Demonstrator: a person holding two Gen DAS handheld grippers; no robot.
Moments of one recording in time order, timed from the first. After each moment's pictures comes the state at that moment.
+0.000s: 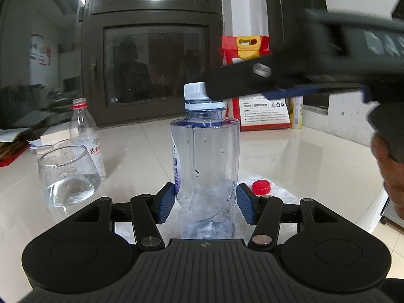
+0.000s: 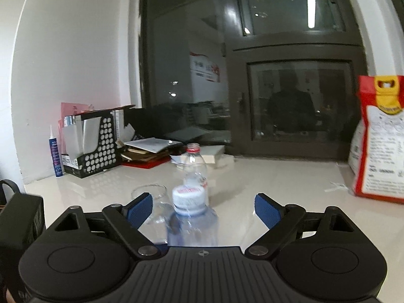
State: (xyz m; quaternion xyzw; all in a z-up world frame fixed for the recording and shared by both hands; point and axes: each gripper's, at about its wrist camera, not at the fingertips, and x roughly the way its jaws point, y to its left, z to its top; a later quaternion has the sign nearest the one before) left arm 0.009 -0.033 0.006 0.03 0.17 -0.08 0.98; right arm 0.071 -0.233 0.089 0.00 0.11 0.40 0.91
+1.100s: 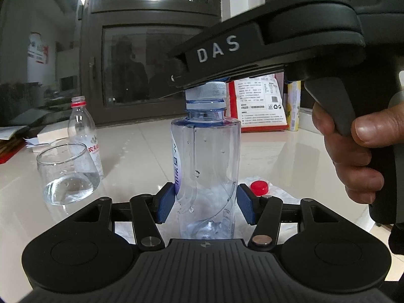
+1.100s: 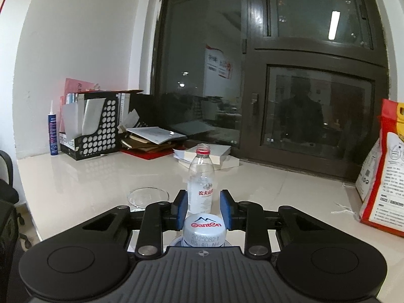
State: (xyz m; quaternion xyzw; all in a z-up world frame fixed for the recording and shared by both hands) left arm 0.002 -0.031 0.006 0.02 0.16 -0.10 0.98; right arm 0.090 -0.182 0.092 -0.07 0.11 0.40 0.91
